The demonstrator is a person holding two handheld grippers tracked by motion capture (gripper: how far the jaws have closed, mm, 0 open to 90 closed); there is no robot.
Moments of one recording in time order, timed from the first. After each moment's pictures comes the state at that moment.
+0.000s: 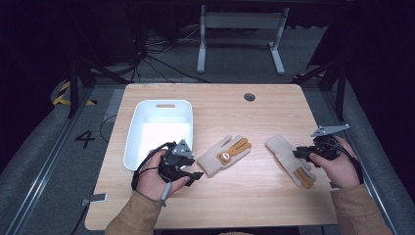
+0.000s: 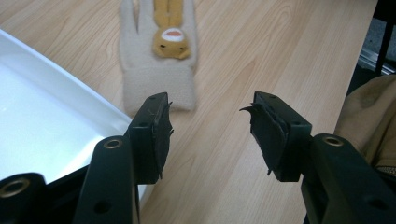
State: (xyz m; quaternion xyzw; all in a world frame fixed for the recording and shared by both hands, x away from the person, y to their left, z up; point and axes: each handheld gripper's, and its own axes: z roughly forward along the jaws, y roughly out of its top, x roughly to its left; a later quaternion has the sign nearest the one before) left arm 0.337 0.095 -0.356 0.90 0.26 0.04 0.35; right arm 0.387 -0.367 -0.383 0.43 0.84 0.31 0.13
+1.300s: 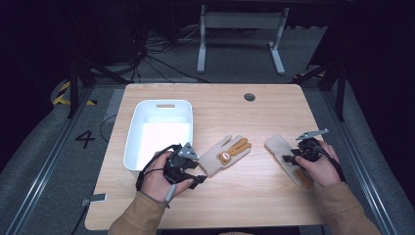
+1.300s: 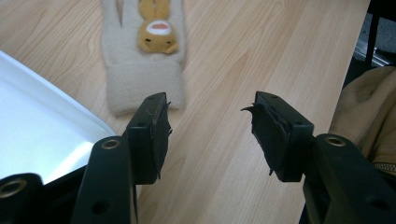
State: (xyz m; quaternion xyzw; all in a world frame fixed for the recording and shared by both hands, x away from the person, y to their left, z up) left arm 0.337 0.084 -0.364 0.90 0.25 0.03 0.34; right arm 0.409 -0.352 -0.434 0.47 0.83 0.26 0.14
